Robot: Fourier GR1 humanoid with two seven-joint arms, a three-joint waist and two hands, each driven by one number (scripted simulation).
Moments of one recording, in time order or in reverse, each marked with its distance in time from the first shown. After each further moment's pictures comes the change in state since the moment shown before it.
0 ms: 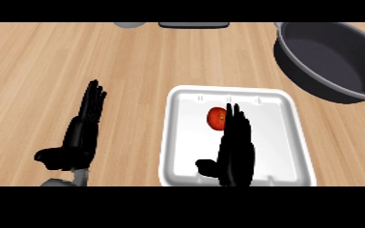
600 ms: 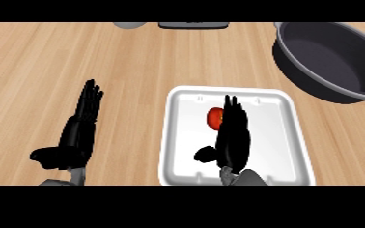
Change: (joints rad) left arm 0.013 -0.042 0.074 0.003 -0.053 -0.069 0.011; right arm -0.126 0.000 -0.051 0.185 -0.108 -0.069 -0.028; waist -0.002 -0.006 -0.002
